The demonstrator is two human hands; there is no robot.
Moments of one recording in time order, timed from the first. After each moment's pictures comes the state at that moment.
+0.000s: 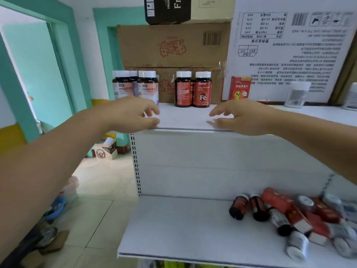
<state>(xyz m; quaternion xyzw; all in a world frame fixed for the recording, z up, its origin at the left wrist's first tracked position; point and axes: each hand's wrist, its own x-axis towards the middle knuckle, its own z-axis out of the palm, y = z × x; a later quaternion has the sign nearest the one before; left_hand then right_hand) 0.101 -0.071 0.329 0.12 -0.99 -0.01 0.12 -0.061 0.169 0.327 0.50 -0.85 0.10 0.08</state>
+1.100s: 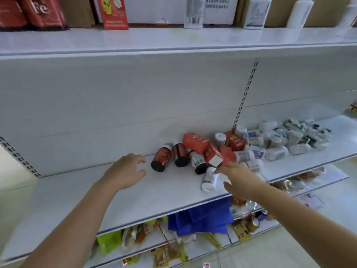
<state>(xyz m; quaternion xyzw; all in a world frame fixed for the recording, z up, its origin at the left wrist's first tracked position) -0.090 0.093 0.008 0.09 -0.98 -0.18 -0.07 -0.161 0.437 0.010 0.29 -0.95 0.01 -0.11</state>
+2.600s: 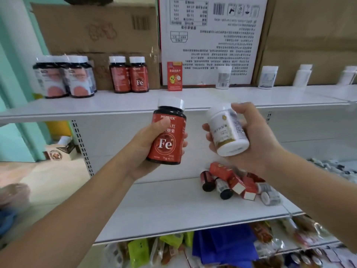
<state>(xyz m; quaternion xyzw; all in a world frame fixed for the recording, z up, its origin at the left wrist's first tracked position) 0.071 0.136 0.232 -0.06 -0.59 -0.80 0.06 -0.004 0.341 0.263 0.15 -0.46 0.82 -0.31</state>
